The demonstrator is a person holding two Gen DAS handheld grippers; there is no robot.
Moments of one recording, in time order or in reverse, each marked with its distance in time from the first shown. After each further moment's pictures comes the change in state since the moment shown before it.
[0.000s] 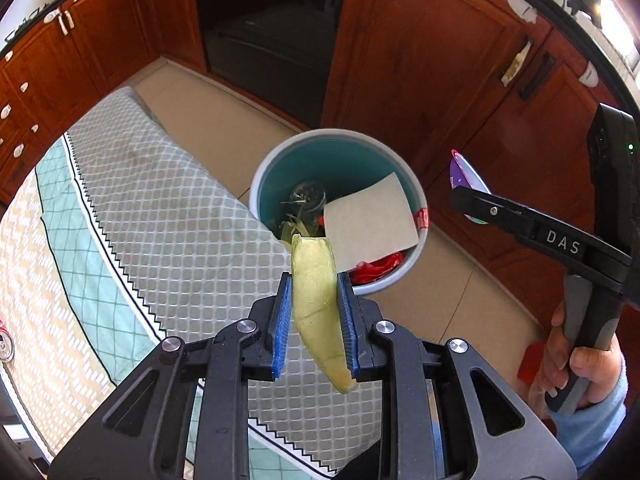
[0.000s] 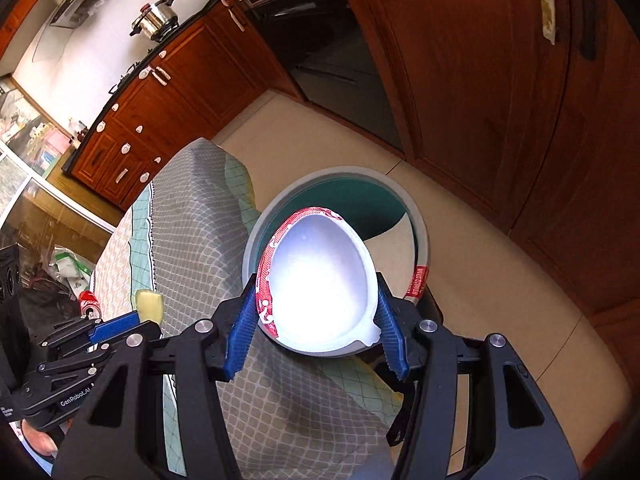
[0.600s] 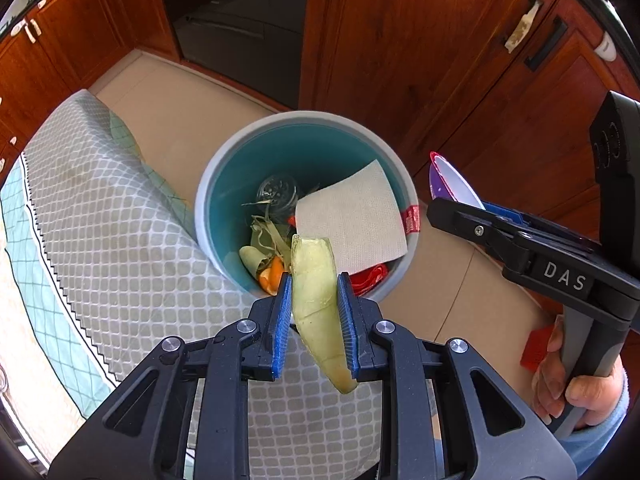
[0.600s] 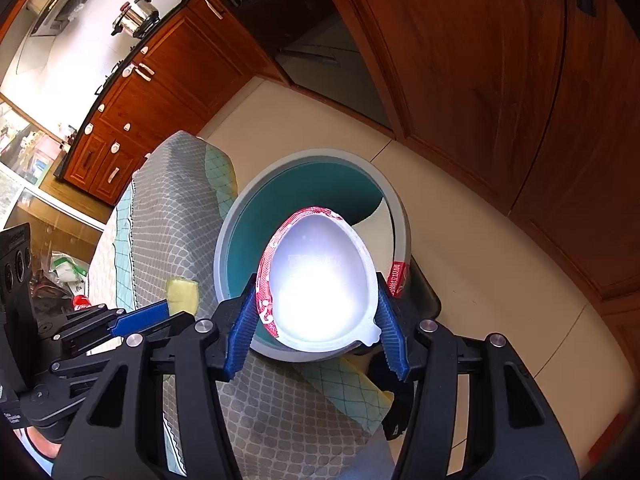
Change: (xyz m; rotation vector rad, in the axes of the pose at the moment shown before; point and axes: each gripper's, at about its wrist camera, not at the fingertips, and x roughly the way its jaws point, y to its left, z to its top) left arm 0.066 -0.035 0.032 0.050 0.096 -0.006; right arm 0.028 -0.034 0.001 0.047 0.068 0.002
